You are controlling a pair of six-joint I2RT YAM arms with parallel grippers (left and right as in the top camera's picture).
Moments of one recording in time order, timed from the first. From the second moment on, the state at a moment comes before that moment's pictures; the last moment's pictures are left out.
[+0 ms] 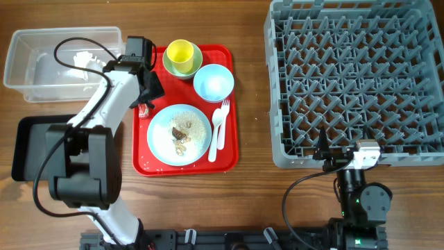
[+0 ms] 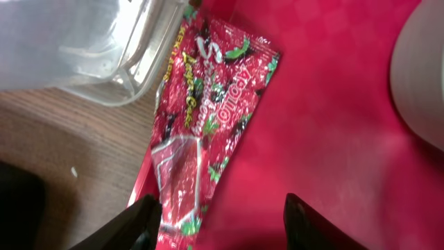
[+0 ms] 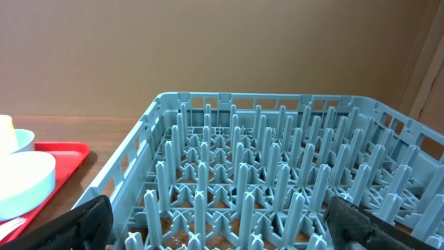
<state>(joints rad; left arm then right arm) -0.10 1.89 1.31 -0.72 -0.17 -0.49 -0.07 0.01 0.01 0.00 -0.07 -0.03</state>
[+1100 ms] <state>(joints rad) -0.13 2.01 1.31 -0.67 -0.20 -0.30 -0.07 0.01 0.01 0.00 -0.07 -0.03</state>
